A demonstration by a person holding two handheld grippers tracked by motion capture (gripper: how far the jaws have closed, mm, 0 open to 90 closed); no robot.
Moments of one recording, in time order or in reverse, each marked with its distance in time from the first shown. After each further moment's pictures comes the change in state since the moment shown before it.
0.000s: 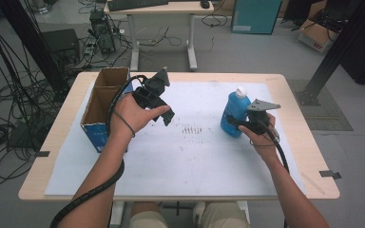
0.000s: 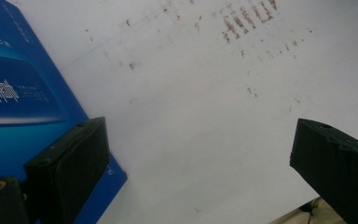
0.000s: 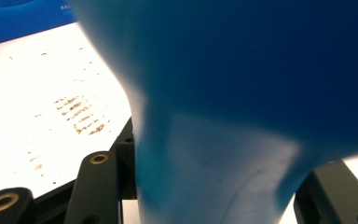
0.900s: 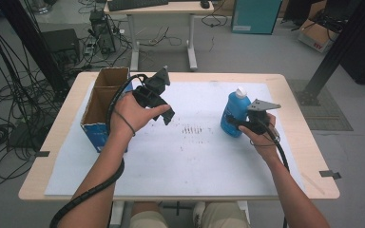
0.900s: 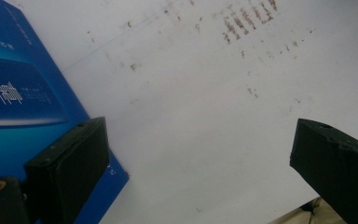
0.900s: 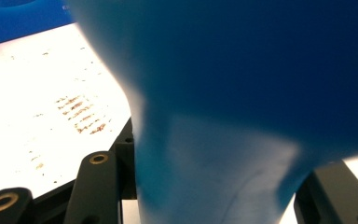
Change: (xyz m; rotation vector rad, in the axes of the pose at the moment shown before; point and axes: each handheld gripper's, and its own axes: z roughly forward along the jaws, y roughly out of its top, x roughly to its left) left arm -0.001 0.002 -0.001 0.002 0.008 0.005; right arm -0.001 0.000 0.000 0.001 0.007 -0.006
